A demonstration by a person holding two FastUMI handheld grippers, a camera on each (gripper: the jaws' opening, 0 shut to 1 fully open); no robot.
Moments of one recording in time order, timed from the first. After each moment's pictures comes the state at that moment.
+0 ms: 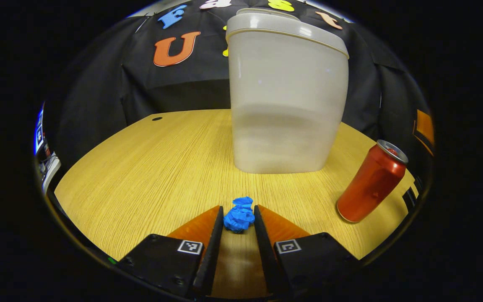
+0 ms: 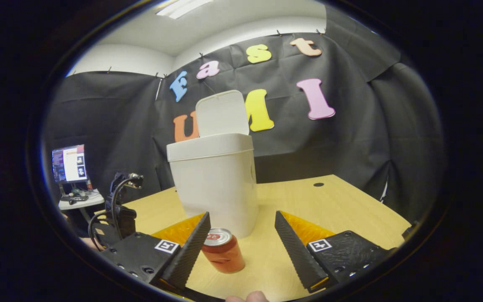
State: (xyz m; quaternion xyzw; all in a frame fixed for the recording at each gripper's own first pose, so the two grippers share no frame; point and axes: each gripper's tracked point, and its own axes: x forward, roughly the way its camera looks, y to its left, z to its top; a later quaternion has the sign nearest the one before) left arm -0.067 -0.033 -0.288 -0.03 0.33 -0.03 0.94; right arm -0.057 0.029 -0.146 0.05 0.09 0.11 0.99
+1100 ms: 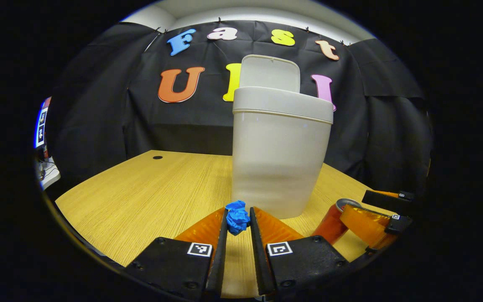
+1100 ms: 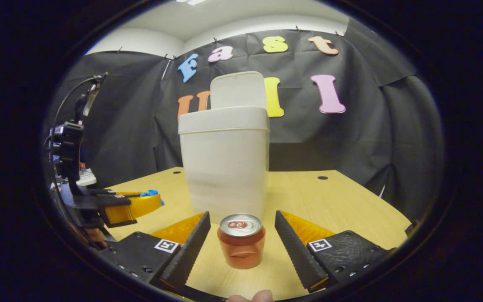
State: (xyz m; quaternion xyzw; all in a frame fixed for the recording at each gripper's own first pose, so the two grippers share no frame) left arm -0.055 -0.031 -0.186 -0.05 0.19 -0.05 0.98; right arm -0.051 0.080 -0.194 -0.01 0.13 0.10 0.99
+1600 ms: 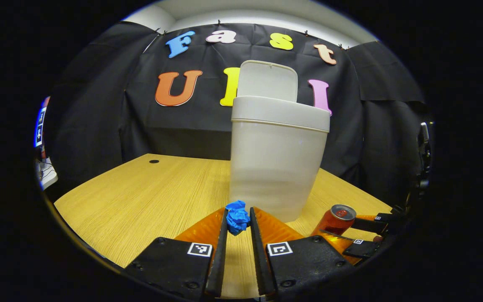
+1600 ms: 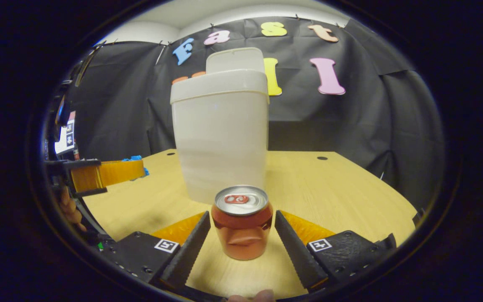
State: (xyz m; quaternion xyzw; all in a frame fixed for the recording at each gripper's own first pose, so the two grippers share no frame) left arm -0.054 -0.034 -0.167 -0.05 0.17 -0.06 0.98; right arm -0.045 0.078 -0.251 -0.01 0.20 0.08 0.98
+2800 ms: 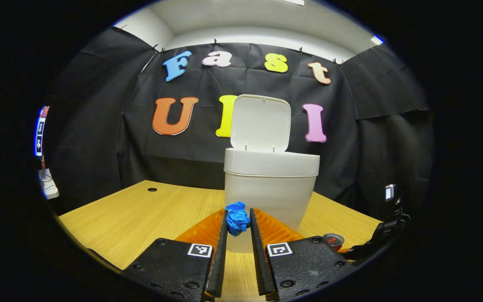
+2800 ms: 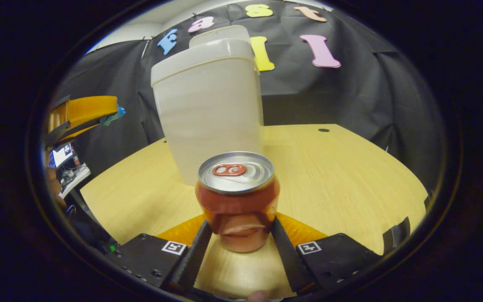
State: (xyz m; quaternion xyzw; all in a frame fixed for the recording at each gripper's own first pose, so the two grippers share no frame) left arm -0.032 -0.034 -0.090 -0.05 0.09 -0.06 0.99; right arm -0.037 0.074 -0.264 0.03 0.26 0.08 0.96
